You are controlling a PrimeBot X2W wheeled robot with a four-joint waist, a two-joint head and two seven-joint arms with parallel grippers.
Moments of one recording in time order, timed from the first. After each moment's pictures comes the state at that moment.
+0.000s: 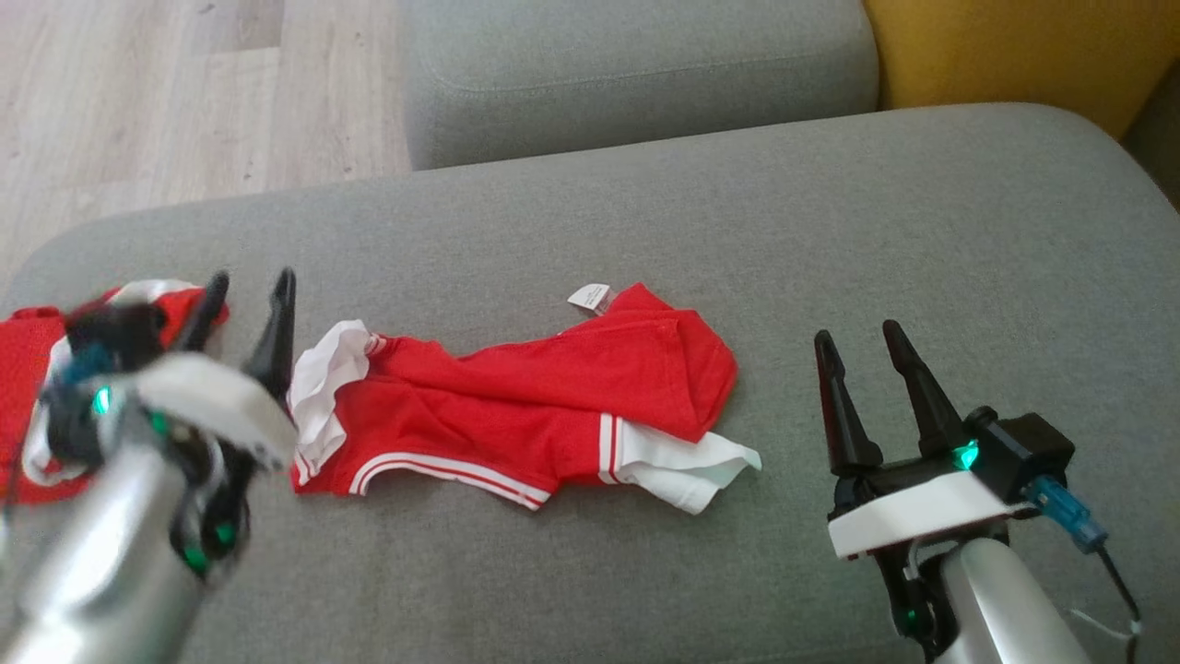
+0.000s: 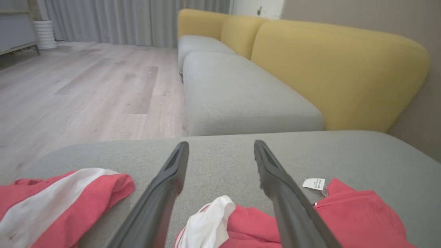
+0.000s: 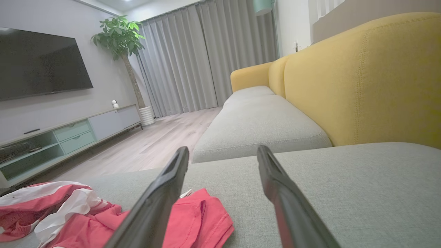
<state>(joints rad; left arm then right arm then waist) -0.49 0.45 -0.59 0.54 -0.79 0.03 -0.18 -0.13 -0.06 0.20 0.28 0.26 0.12 -0.25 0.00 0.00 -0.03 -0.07</state>
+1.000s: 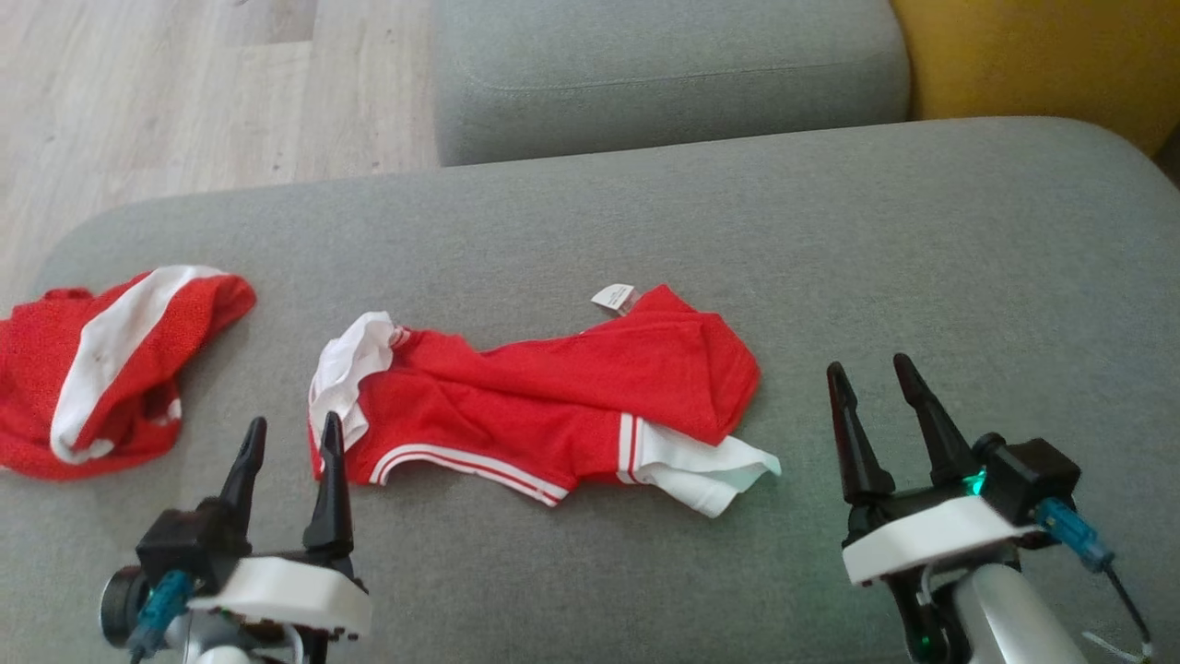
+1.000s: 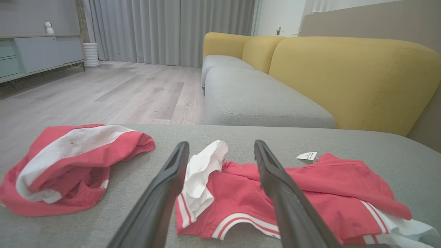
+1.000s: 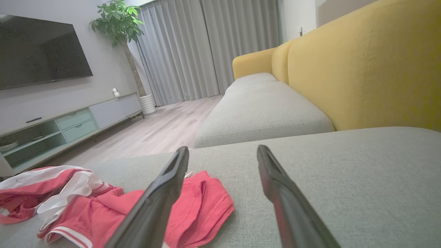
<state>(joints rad) 0.07 0.21 -0.24 0.08 -0.33 0.14 -0.25 -0.09 -0.08 0.20 0.30 0.28 0.12 -0.25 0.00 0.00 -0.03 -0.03</state>
